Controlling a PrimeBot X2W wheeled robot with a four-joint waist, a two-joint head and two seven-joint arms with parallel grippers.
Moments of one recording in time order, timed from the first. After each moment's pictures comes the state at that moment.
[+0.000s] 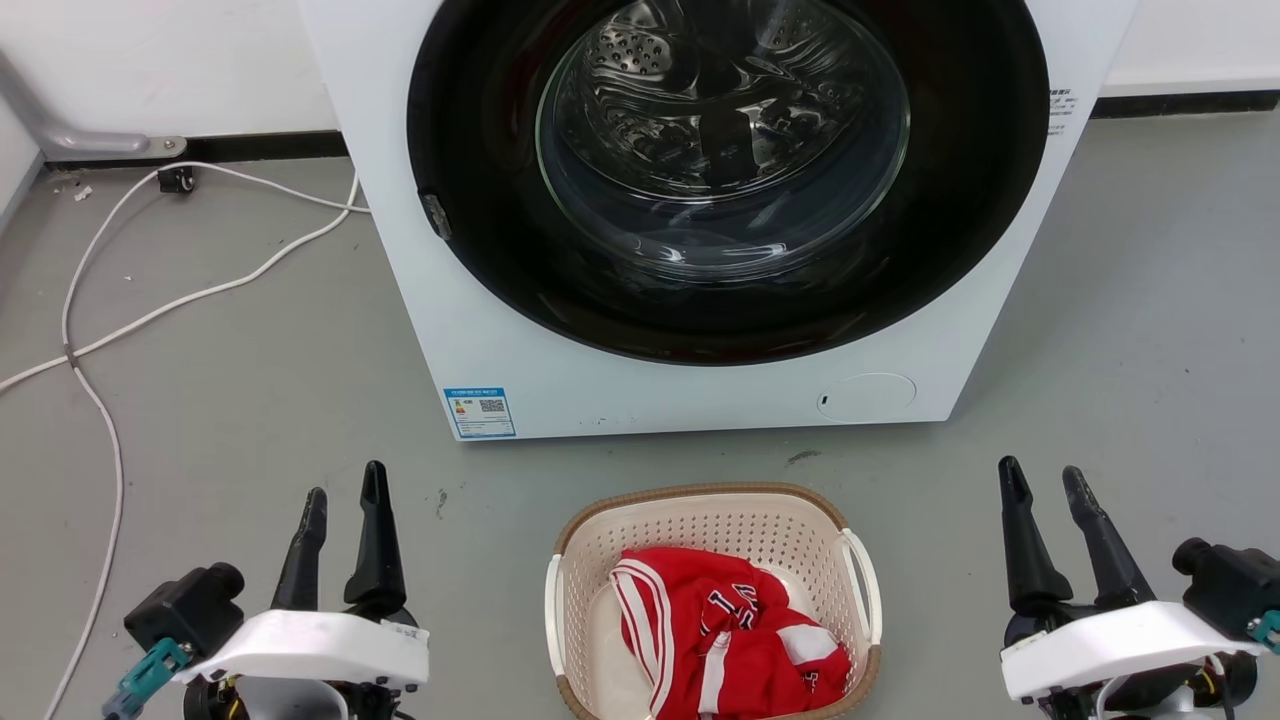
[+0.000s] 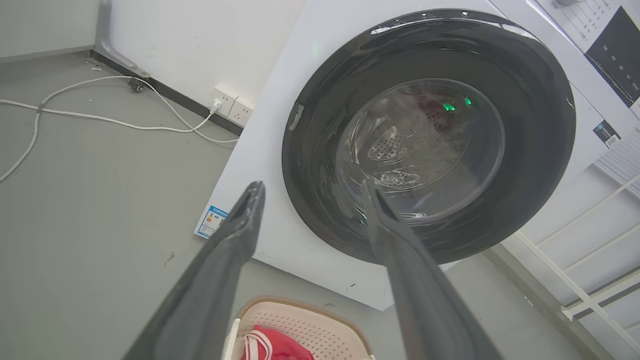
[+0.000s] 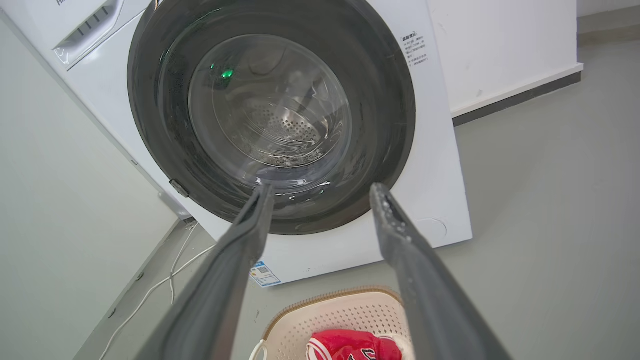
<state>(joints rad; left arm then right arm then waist) -0.01 0.05 0.01 0.05 -0.63 -0.02 -0.13 0.01 -0.05 -0.01 0.08 0.47 0.13 -0.13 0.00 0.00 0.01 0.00</state>
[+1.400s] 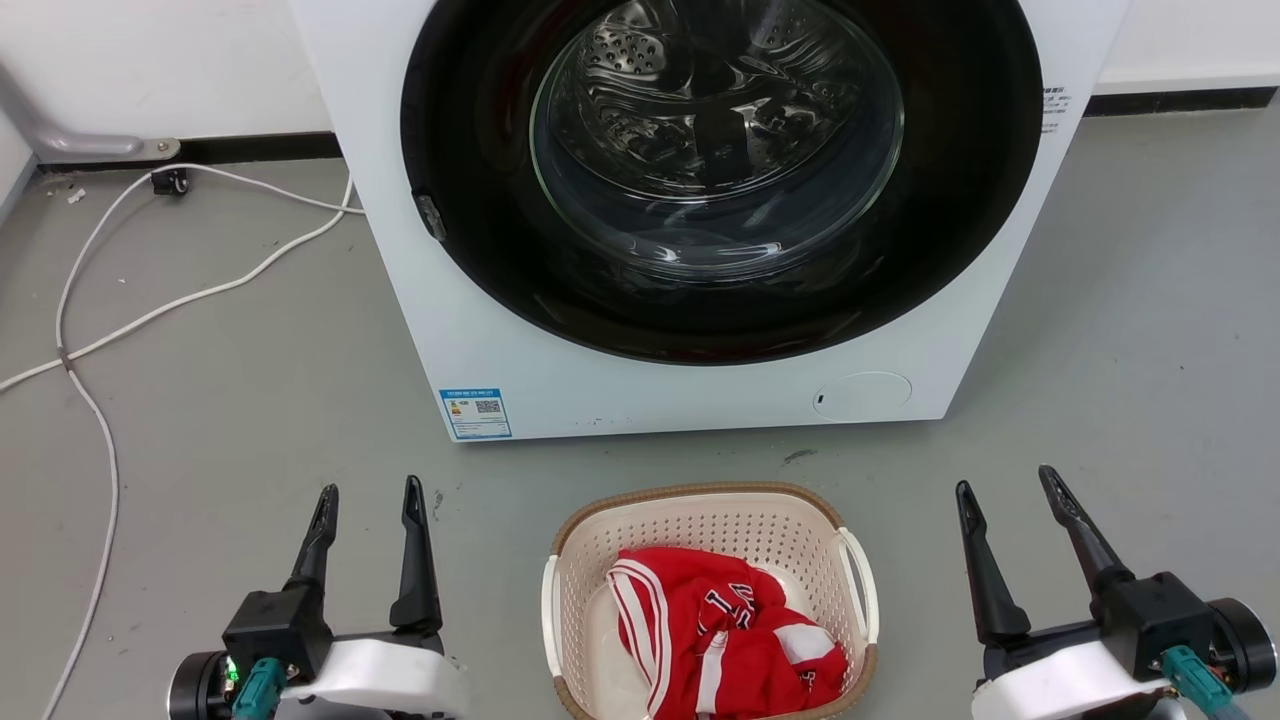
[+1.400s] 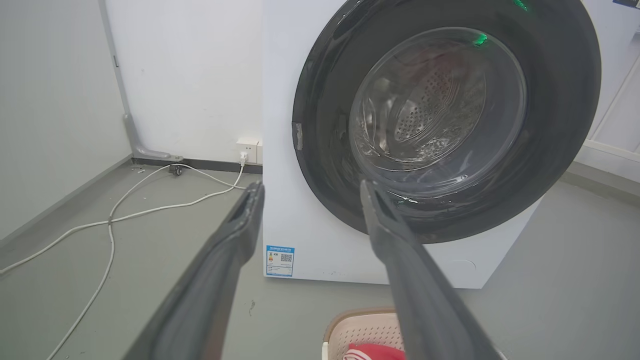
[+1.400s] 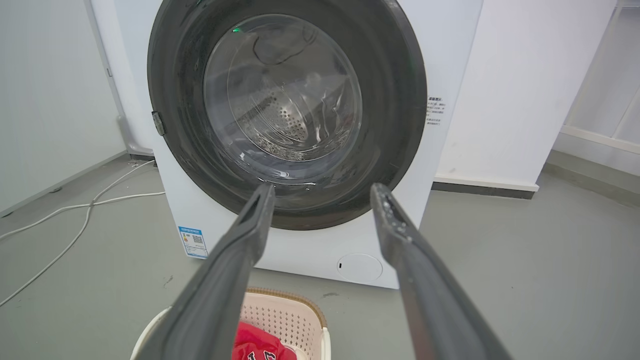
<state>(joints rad) 0.03 0.05 -0.04 0.05 -0.18 0.03 -0.23 0.05 -0.05 0.02 0.04 -0.01 0.13 -0.23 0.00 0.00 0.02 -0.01</state>
